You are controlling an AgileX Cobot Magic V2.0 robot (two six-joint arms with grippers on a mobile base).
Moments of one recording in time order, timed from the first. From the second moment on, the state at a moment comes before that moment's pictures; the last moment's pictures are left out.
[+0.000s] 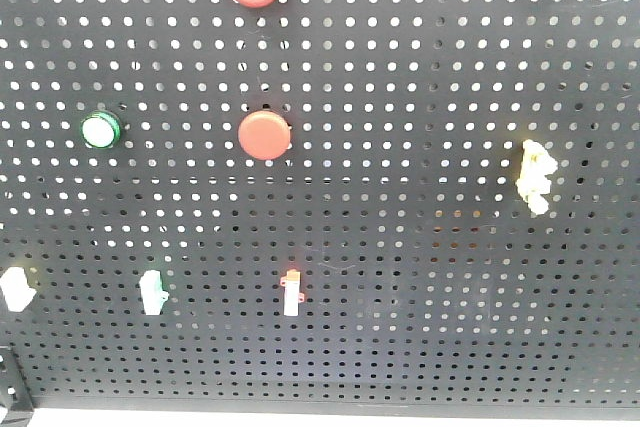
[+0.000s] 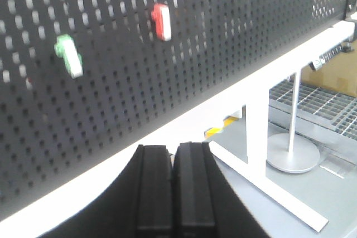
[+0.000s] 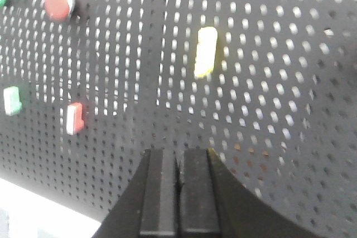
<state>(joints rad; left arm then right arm) -0.62 0.24 -0.40 -0.14 0.43 0.25 0.22 0.15 -0.42 0.55 0.29 -0.64</state>
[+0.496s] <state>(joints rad) -0.62 0.23 -0.39 -0.14 0.44 0.25 0.22 0.15 -0.41 0.55 0.28 -0.64</state>
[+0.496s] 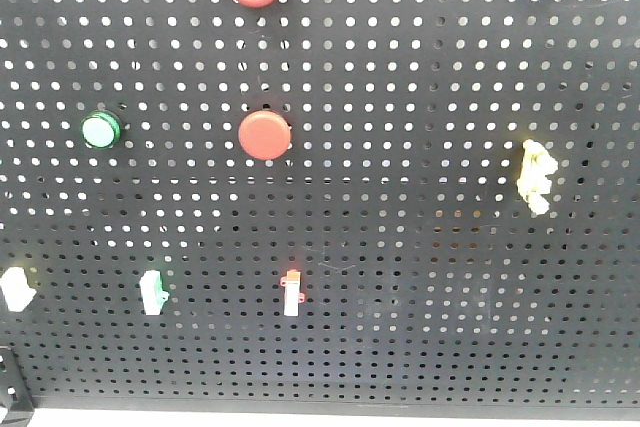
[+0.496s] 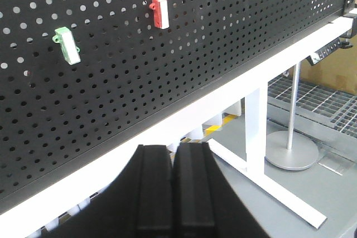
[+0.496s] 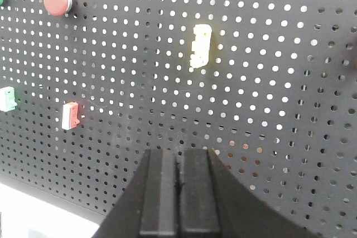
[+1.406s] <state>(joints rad) -0.20 0.00 0.03 -0.07 0.03 0.15 0.22 0.15 -0.41 0.55 0.28 -0.64</state>
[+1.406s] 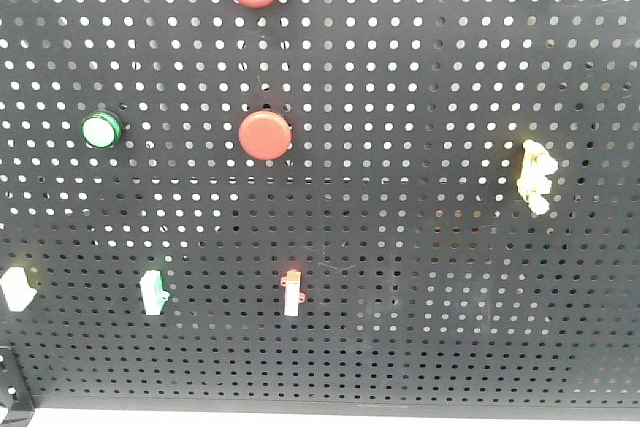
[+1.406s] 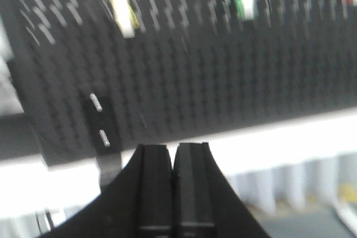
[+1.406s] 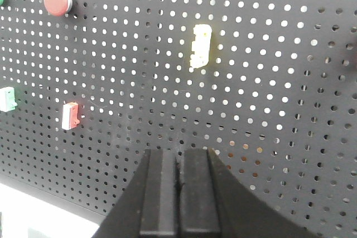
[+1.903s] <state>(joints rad) -0.19 -0.01 0.03 -0.04 0.05 0.15 0.22 0.15 -0.41 0.55 0.28 -0.64</state>
